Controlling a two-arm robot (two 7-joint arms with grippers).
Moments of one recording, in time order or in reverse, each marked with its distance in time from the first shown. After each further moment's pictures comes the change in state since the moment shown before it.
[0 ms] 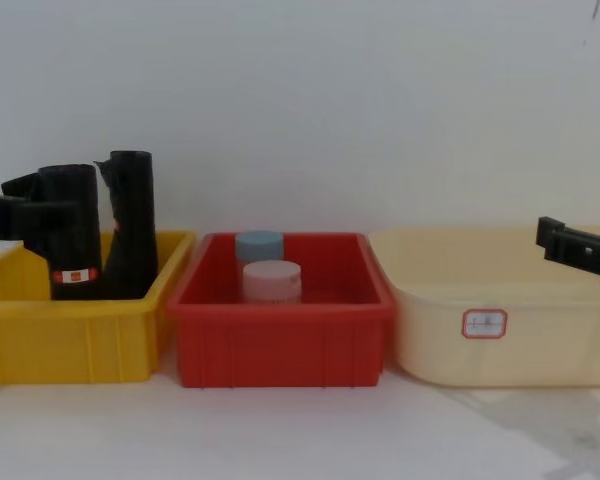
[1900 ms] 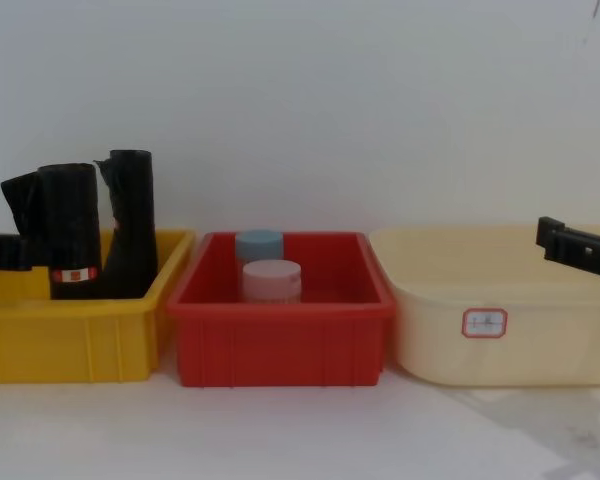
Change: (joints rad) left arm -0.236 0.029 0.019 0.381 -0.039 -0.046 -0.301; right arm 0.000 0.000 0.000 0.000 0.000 0.000 0.000
